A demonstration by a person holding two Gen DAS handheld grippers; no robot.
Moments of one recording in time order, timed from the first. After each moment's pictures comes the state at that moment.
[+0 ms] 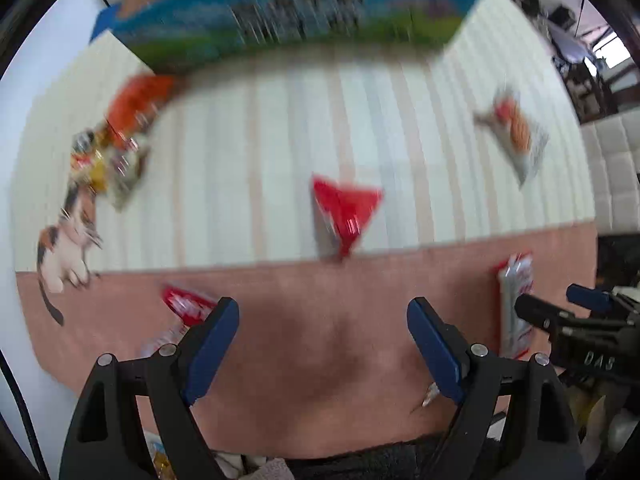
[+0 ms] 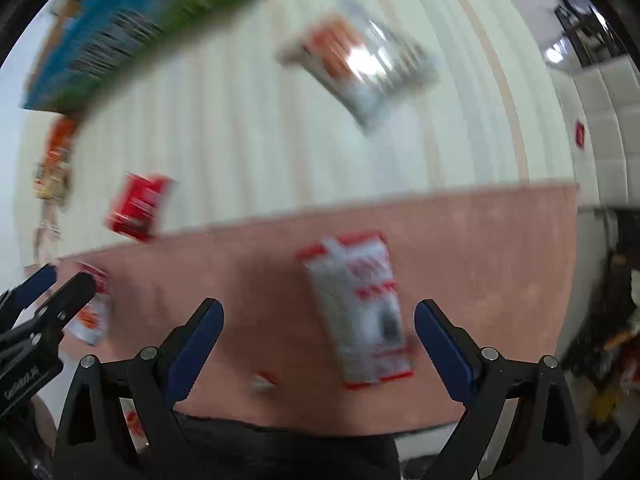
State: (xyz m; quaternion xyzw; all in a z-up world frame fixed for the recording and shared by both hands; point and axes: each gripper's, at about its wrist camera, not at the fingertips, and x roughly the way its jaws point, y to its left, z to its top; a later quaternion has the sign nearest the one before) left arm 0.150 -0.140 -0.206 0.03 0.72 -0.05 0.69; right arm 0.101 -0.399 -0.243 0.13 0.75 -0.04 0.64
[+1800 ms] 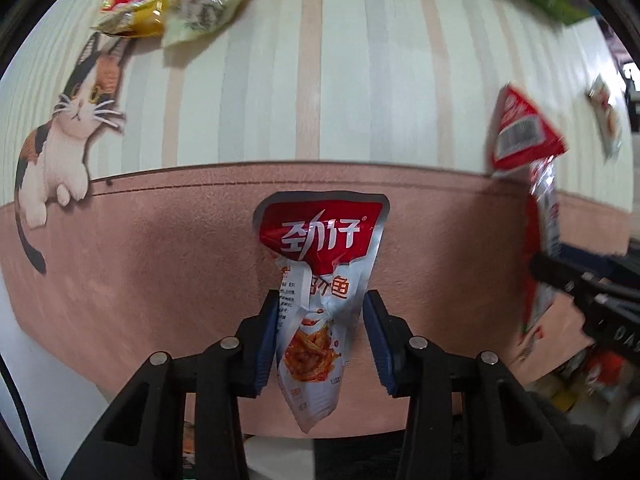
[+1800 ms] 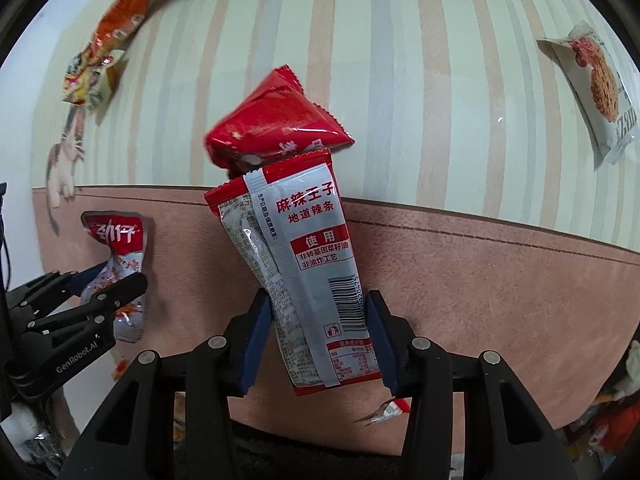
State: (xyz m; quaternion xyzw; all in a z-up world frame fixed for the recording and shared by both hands) left arm 0.119 0.030 -0.278 -0.02 0.78 -0.03 0.62; right arm 0.122 -0.264 -0.271 0.07 0.78 0.08 0.62
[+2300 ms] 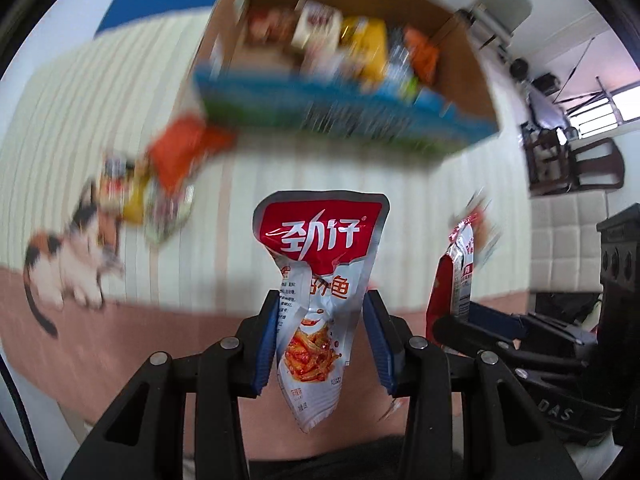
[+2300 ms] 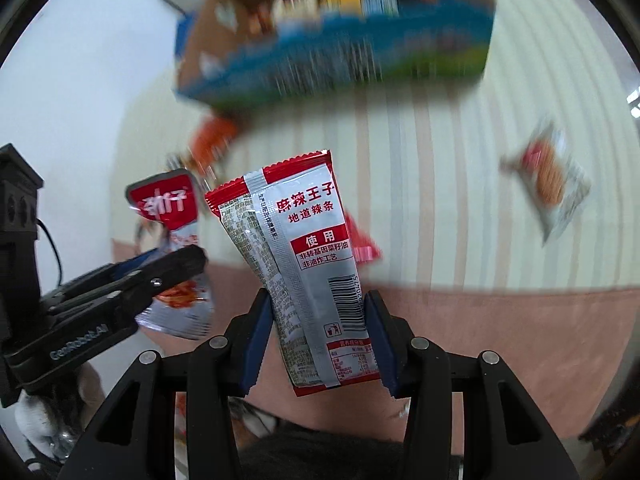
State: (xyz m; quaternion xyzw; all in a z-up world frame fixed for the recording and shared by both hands) left arm 0.218 0.009 -0.138 -0.10 0.68 -0.09 0.72; right arm 0.180 -0.326 -0.129 0.18 0.69 0.13 0.69
